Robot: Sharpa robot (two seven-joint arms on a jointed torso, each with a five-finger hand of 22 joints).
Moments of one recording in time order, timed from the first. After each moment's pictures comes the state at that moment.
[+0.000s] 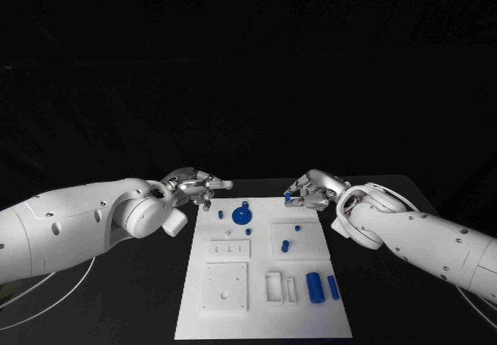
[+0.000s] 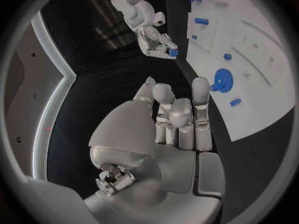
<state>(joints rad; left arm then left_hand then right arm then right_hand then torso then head) 1.50 -0.75 -0.23 1.33 -0.21 -0.12 0.04 1.24 0.02 -0.04 -0.02 0.15 1.16 0.05 0.07 0.18 1.41 -0.06 0.82 0.73 1.38 -0.12 1.27 0.81 0.06 1.08 -0.13 1.15 0.52 1.17 -0.68 0.17 1.24 -1.31 -0.26 0.02 1.24 -0.01 0.31 -0.18 0.14 1.16 0.08 0.06 0.06 1.26 -0.01 1.06 1.16 1.45 -0.09 1.04 1.00 0.09 1.46 -0.10 0.83 1.31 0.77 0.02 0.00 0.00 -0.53</state>
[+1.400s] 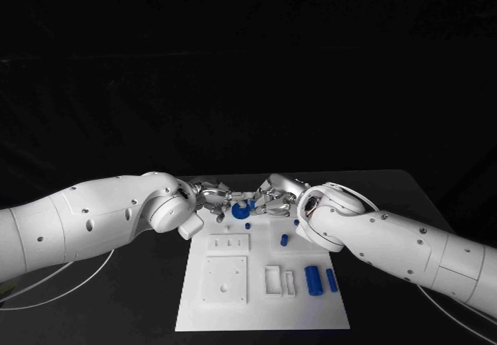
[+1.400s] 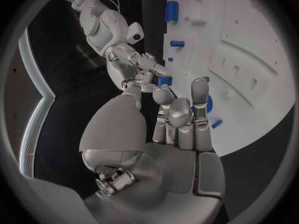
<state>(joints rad) 1.50 -0.64 -0.24 1.31 -0.36 -0.09 -0.22 1.14 -0.16 0.06 0.28 0.08 1.11 0.03 0.07 0.81 1.39 -0.07 0.83 0.84 1.39 -0.12 1.23 0.88 0.06 1.08 -0.13 1.08 0.67 1.17 -0.56 0.15 1.35 -1.36 -0.22 -0.20 1.24 -0.02 0.32 -0.18 0.17 1.15 0.08 0.06 0.06 1.26 -0.01 1.06 1.17 1.45 -0.09 1.04 1.00 0.09 1.46 -0.10 0.83 1.31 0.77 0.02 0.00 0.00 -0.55</state>
